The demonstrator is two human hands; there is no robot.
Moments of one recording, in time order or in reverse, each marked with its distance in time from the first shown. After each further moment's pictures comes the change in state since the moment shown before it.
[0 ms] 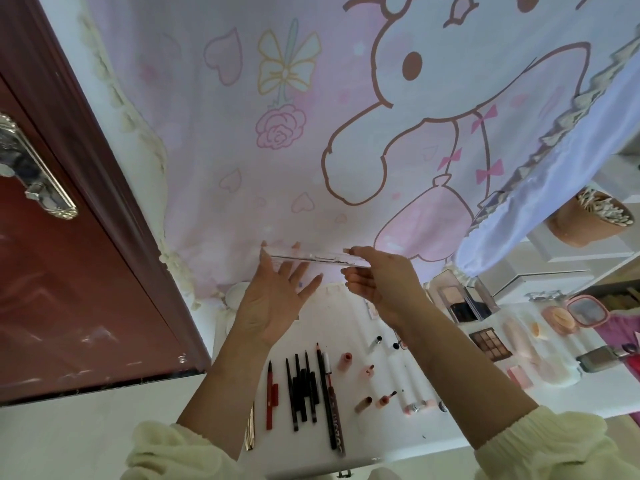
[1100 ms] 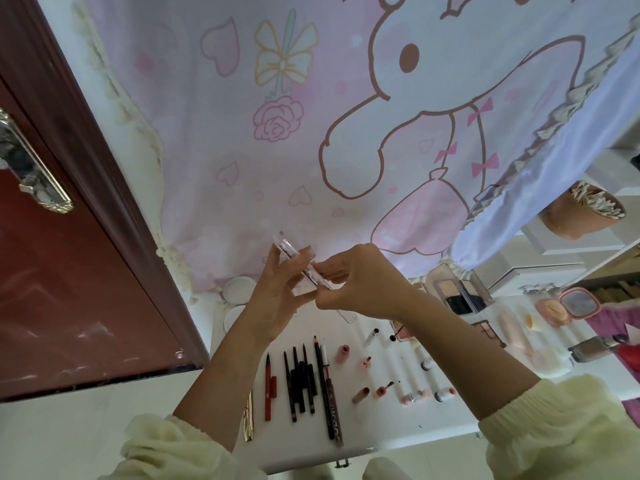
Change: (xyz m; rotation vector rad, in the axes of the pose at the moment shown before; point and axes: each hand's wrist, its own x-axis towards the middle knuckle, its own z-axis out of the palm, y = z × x) left_hand -0.004 -0.001 0.007 0.363 0.037 -0.046; right_hand -0.007 0.003 0.000 -1.146 -0.448 -0.612
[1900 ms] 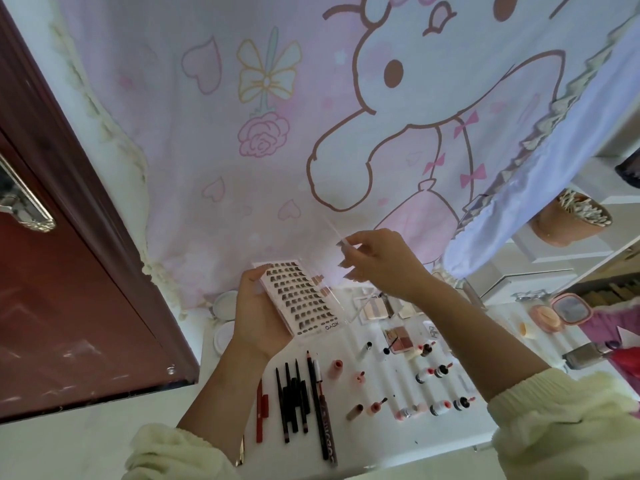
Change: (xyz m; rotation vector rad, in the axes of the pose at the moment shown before) left_hand 0.015 -0.016 -0.014 -0.407 -0.020 -0.247; right_hand 0.021 0.038 -0.039 0.080 0.189 0.205
